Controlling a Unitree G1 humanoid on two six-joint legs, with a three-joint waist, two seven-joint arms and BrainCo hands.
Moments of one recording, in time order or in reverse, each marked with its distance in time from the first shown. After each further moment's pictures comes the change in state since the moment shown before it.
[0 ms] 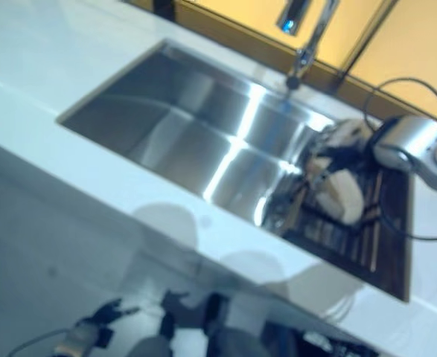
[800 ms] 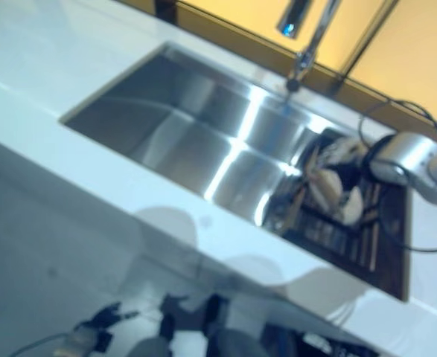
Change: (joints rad) left arm 0.018 0.000 0.000 0.000 0.000 0.001 0.000; right arm 0.134 0.007 -0.075 -0.018 0.083 0.089 0.082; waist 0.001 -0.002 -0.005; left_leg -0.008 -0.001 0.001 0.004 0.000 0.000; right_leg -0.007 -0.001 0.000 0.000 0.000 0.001
